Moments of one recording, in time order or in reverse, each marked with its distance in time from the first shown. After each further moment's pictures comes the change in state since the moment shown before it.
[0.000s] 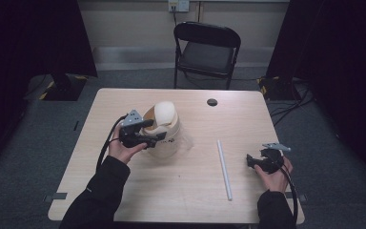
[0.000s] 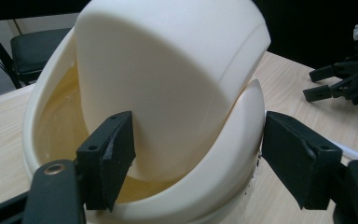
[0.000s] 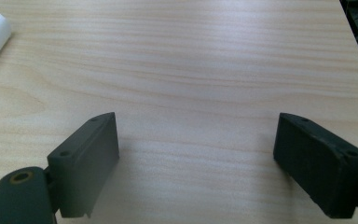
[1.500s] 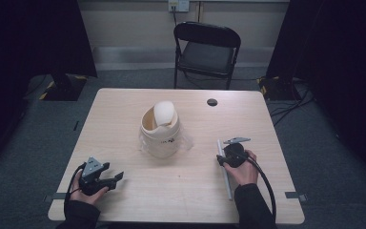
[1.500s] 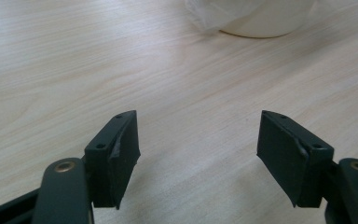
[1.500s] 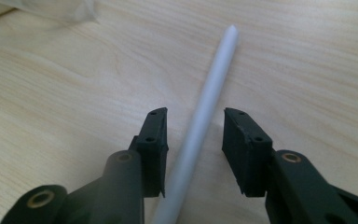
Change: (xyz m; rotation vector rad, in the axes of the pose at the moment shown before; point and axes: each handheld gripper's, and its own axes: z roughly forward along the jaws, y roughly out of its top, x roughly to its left) left arm 0.001 -0.154 -0.103 0.174 0.292 -0.136; right arm 0.108 0.032 0.002 0.143 0.217 -0.210
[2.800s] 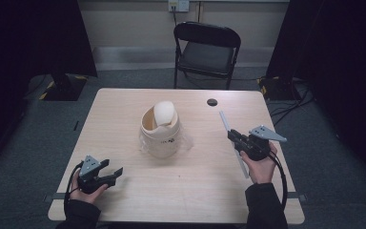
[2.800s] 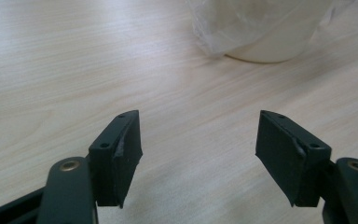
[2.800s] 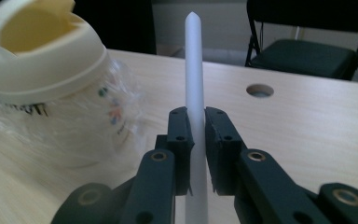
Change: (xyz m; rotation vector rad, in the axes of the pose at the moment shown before) left arm 0.002 0.006 -0.002 -0.087 0.009 -0.033; right arm -0.022 0.020 -0.084 -0.565 0.142 0.038
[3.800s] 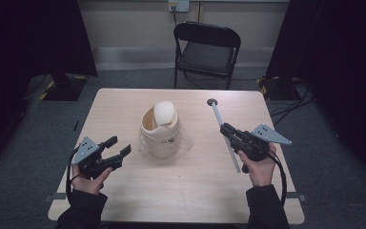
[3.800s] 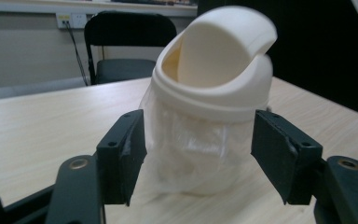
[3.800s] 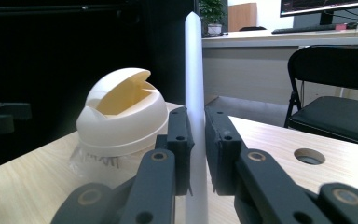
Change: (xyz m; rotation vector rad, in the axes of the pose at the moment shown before) left arm -0.035 0.089 -0.023 -0.297 -0.090 -0.001; right arm 0.024 0.020 -0.011 -0.199 0.174 -0.031
